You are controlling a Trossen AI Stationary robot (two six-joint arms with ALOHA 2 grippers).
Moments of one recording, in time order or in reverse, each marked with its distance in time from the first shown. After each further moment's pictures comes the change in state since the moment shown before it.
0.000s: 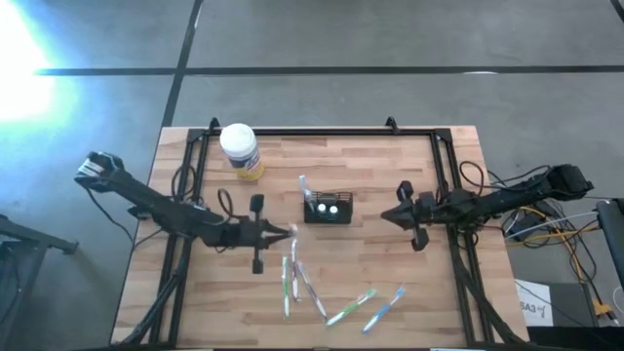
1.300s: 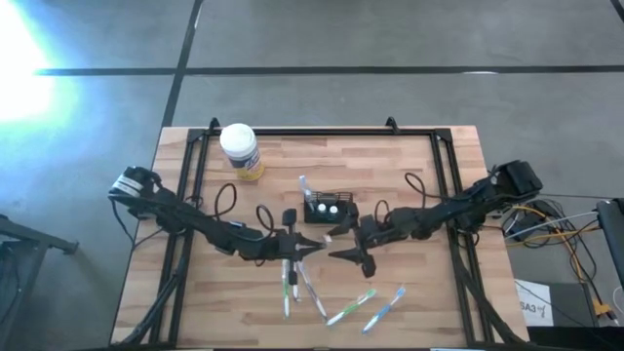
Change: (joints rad) left arm 0.041 0.423 0.154 0.270 0.012 -0.063; right arm 0.111 0.760 0.575 0.077 -0.015 -0.027
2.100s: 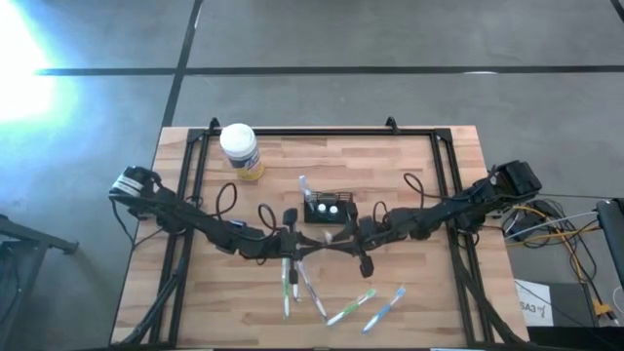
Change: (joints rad) left arm 0.019 0.001 0.001 -0.025 0.016 -0.044; right arm 0.002 0.003 0.010 -0.029 0.007 -0.050
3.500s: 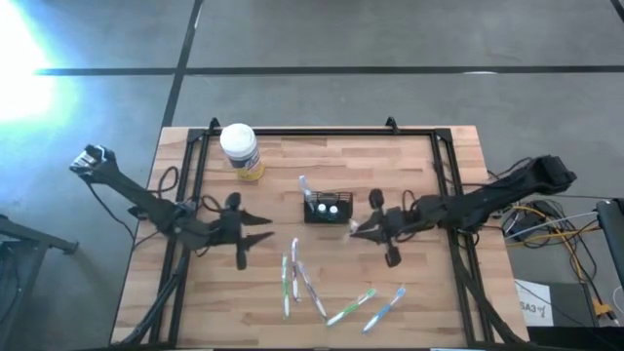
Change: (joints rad) left arm -0.187 -0.622 -0.166 -0.708 -0.308 -0.291; right arm -0.006 -0.394 -0.108 -0.307 0.011 -0.110
